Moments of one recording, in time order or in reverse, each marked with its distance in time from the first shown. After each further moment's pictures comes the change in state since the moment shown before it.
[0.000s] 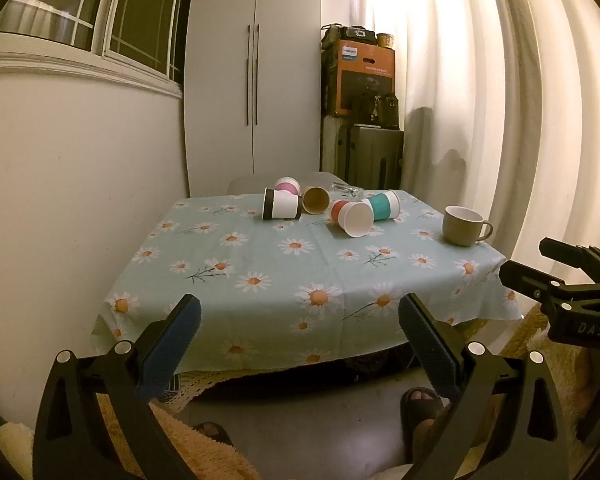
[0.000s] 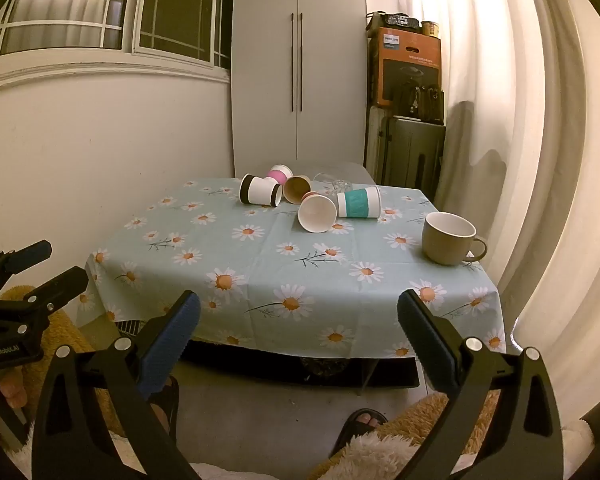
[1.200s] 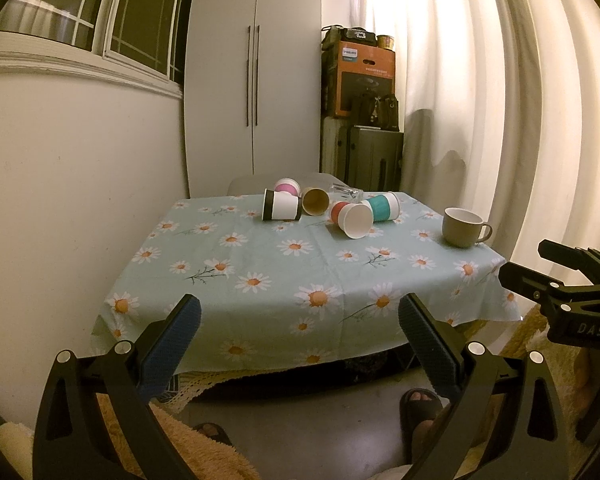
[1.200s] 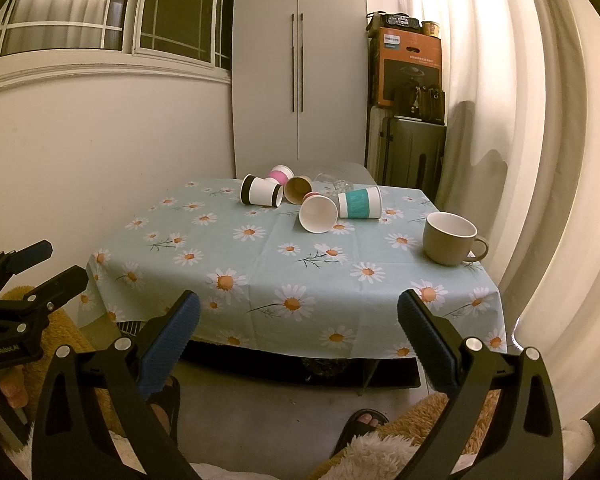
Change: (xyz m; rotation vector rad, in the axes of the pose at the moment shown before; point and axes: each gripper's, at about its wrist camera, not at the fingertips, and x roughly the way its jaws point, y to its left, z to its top) left arm 0.001 0.000 0.000 0.001 0.002 -0.002; right arm 0.000 0.001 0.001 -0.005 -0.001 0.000
